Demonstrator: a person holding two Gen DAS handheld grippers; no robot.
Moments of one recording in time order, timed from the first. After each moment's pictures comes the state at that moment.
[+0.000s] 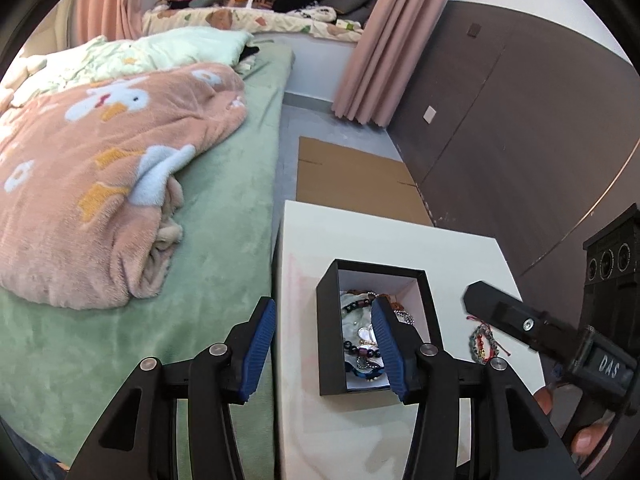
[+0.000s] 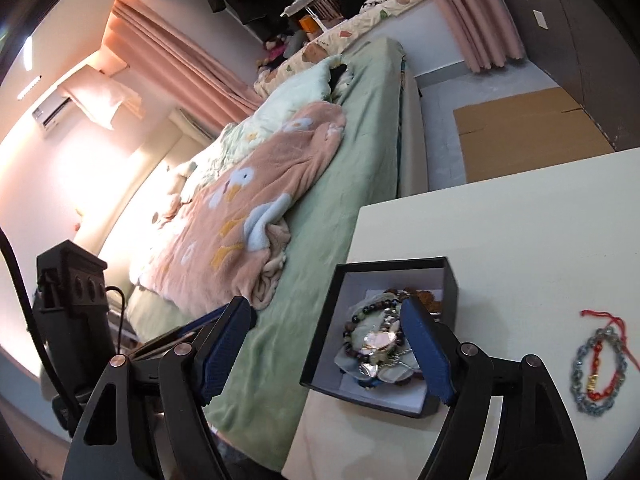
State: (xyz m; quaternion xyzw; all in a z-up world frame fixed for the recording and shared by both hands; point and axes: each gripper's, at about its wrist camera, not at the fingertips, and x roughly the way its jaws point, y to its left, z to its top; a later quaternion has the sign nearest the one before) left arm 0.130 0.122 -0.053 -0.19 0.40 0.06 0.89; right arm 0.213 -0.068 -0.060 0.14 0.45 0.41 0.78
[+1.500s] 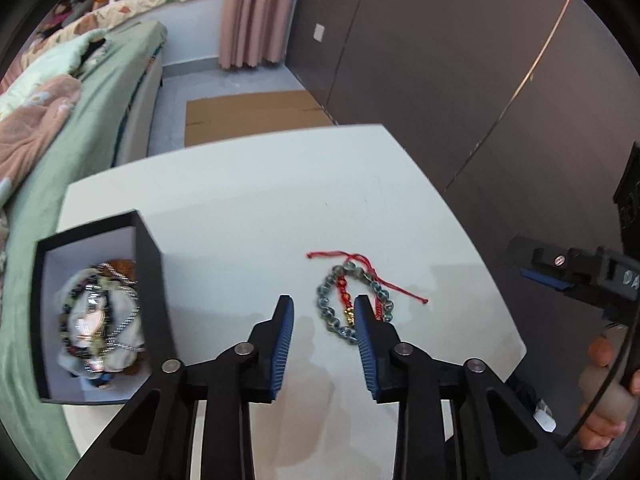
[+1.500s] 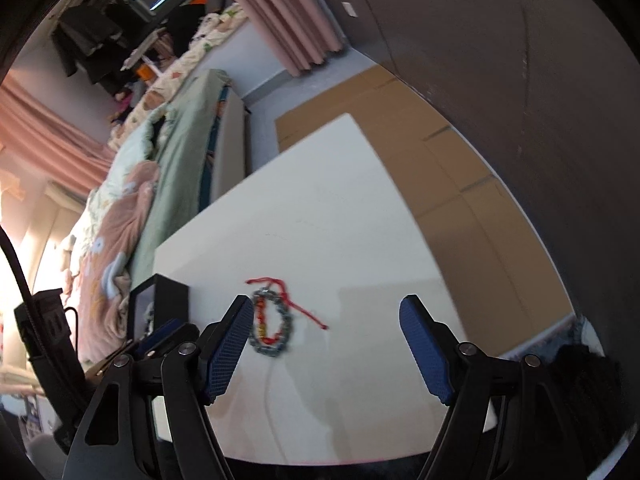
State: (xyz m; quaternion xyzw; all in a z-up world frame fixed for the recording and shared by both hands) left arm 0.210 -0.083 -0.108 -0.08 0.49 -0.09 0.86; right arm 0.235 -0.316 -0.076 0.18 0.51 0.15 0.83
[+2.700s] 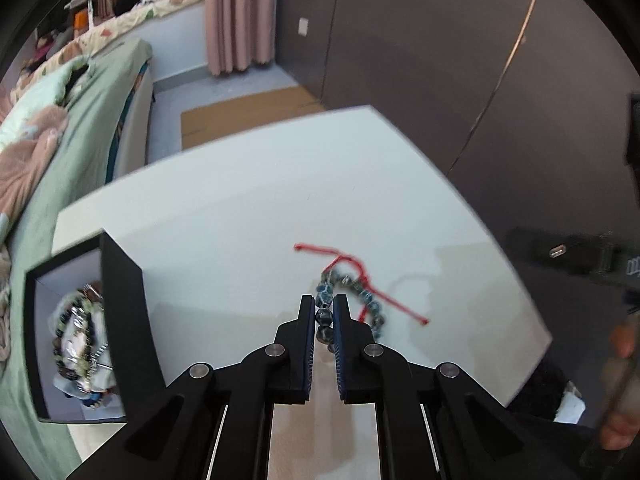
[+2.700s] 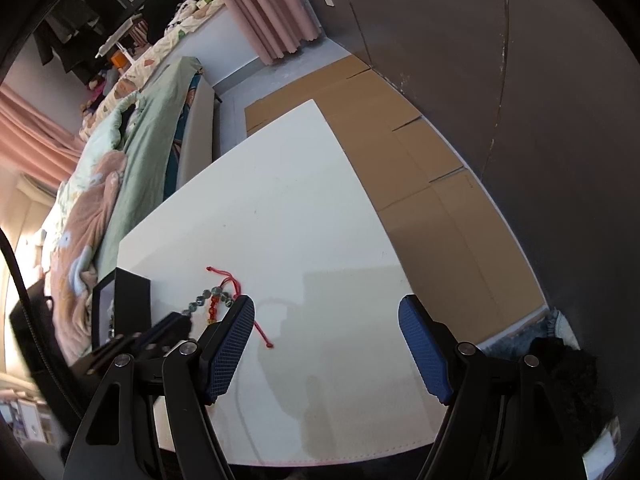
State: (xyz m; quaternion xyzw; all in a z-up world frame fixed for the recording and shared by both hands) left arm 0.212 -0.106 -0.107 -0.02 0.48 -0.09 0.87; right arm 0.238 -0.323 -0.085 0.14 0.54 0.11 0.82
